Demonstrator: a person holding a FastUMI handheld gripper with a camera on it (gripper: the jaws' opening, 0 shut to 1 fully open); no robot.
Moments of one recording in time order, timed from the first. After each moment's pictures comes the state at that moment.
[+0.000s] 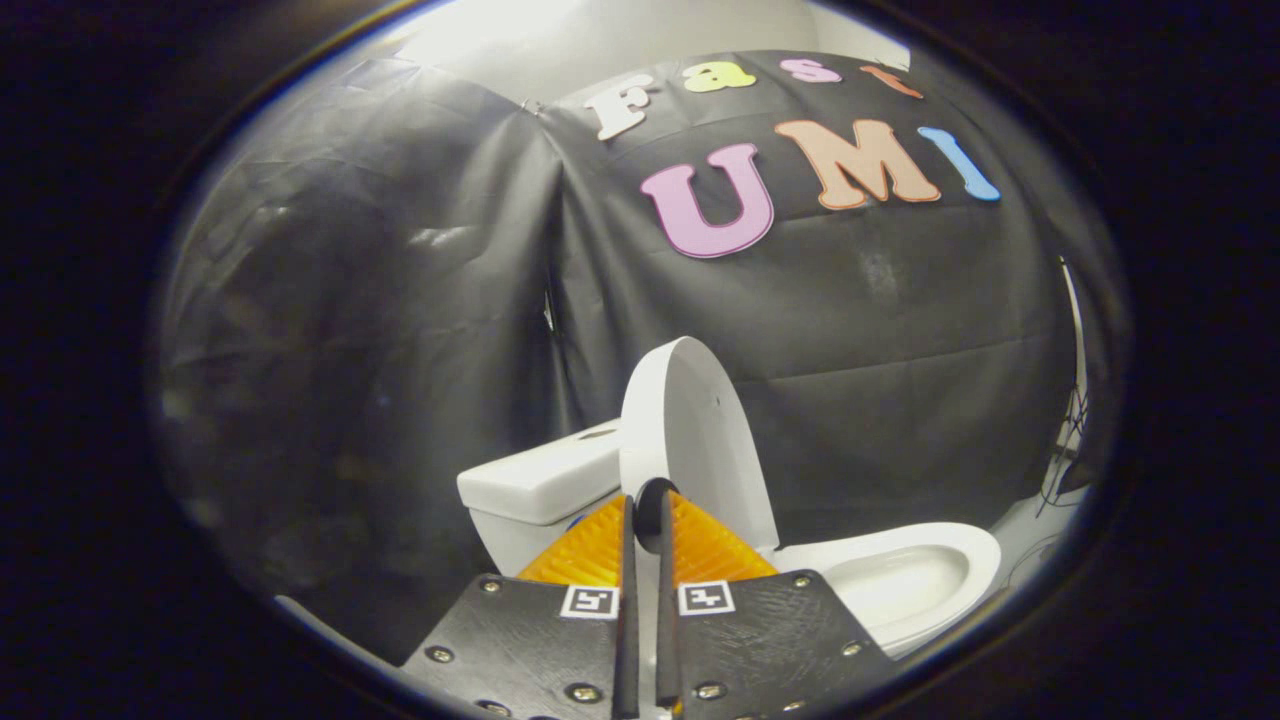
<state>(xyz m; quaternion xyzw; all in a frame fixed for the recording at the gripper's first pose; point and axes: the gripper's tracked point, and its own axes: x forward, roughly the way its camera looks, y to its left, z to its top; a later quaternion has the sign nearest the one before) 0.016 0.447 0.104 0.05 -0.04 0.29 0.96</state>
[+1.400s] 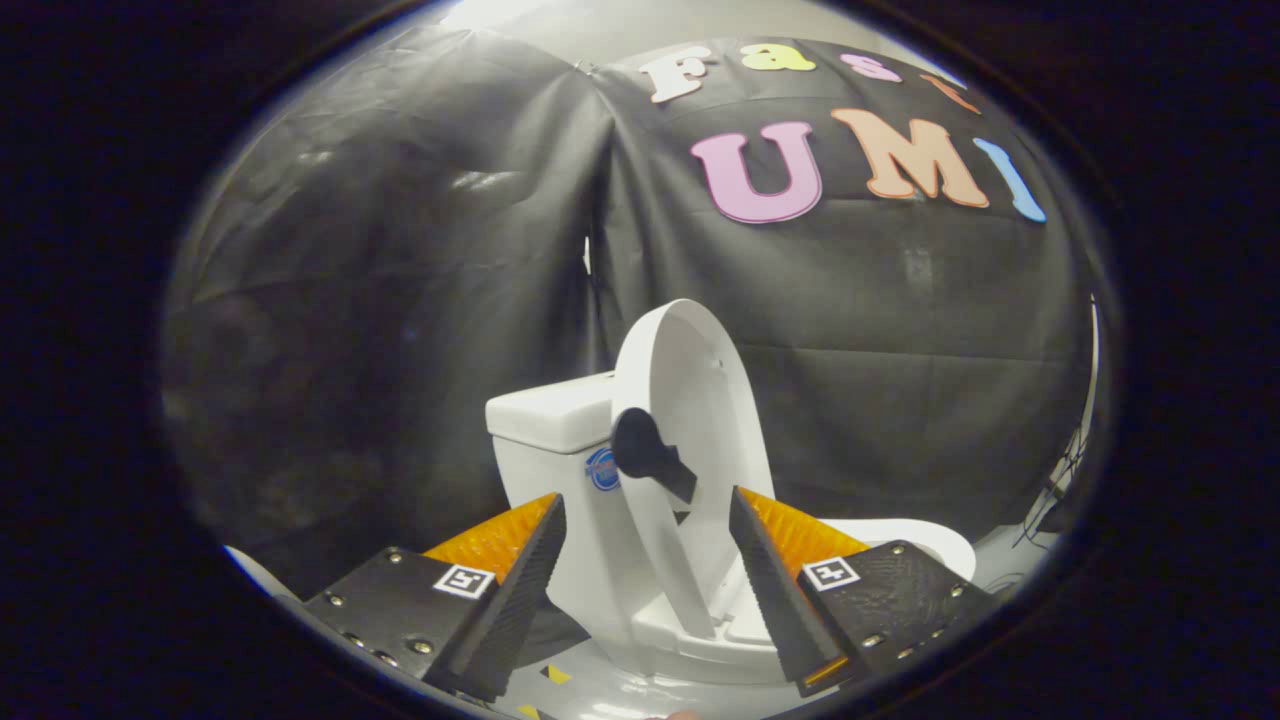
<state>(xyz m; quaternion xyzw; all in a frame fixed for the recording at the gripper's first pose) -0.006 0.421 0.077 -0.03 0.01 0.32 0.95</state>
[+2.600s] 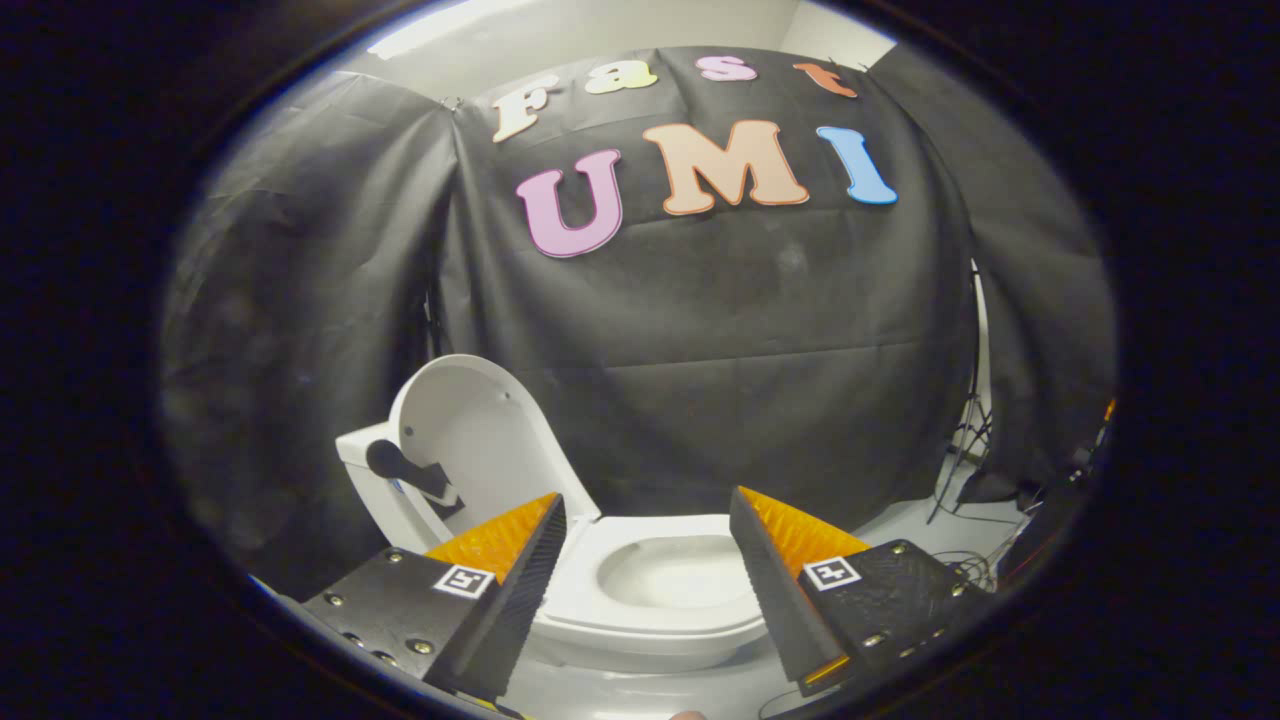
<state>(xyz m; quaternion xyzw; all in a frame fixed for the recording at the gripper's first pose) 0.033 0.168 0.122 0.02 -0.01 0.16 0.99</state>
